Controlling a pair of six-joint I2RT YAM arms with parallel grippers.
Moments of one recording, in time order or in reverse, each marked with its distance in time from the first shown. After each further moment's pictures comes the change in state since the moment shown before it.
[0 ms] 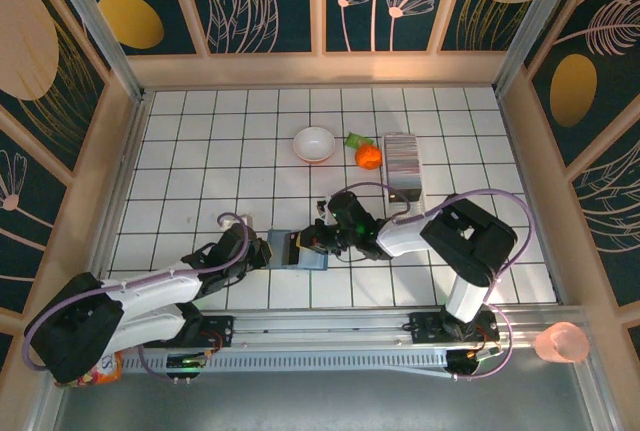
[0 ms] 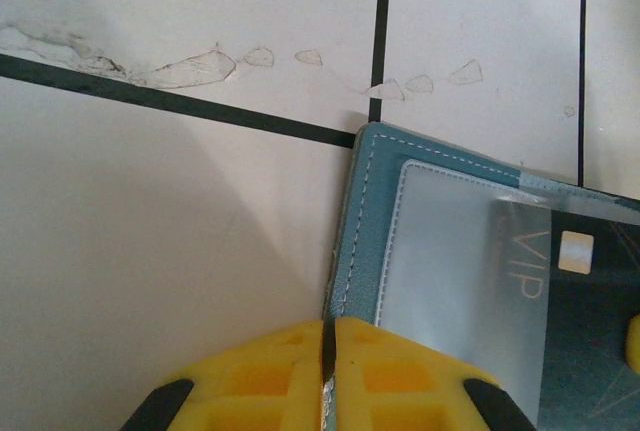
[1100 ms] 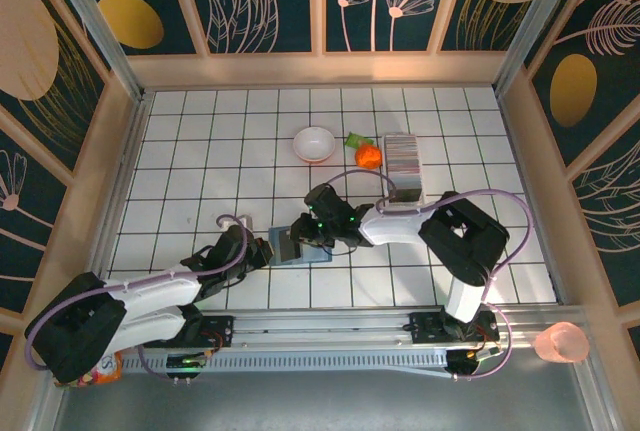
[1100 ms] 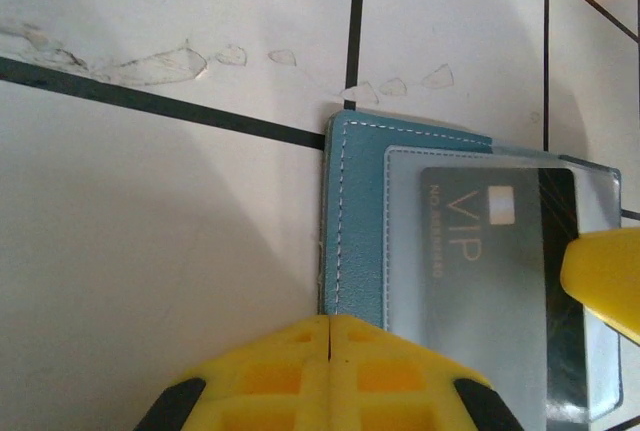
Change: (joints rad) left arm 0.010 -0.011 -0.045 0.100 0.039 -0.023; right arm 0.063 0.029 0.246 -0.422 0.244 -0.080
